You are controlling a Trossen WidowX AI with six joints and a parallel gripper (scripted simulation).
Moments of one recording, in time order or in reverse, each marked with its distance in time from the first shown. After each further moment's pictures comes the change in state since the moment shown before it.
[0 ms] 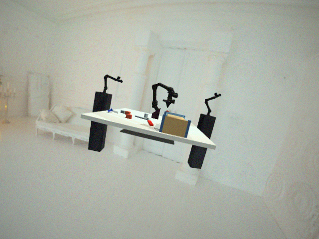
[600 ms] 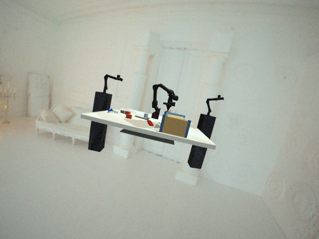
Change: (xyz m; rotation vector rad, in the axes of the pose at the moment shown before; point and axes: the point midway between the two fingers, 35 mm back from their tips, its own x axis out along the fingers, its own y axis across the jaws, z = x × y) arm 0.035 0.009 0.010 0.007 -0.002 0.006
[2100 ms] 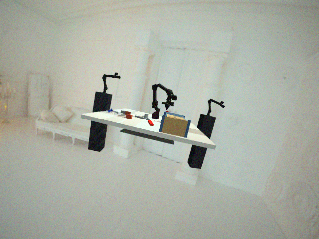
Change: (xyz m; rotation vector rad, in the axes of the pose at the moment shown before) arm -0.004 -0.011 -0.014 -0.008 0.010 -0.007
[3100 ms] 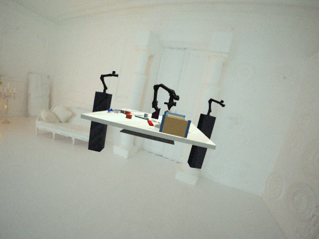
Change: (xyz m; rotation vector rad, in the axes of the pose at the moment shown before) arm -0.002 0.019 0.025 0.013 -0.015 0.009
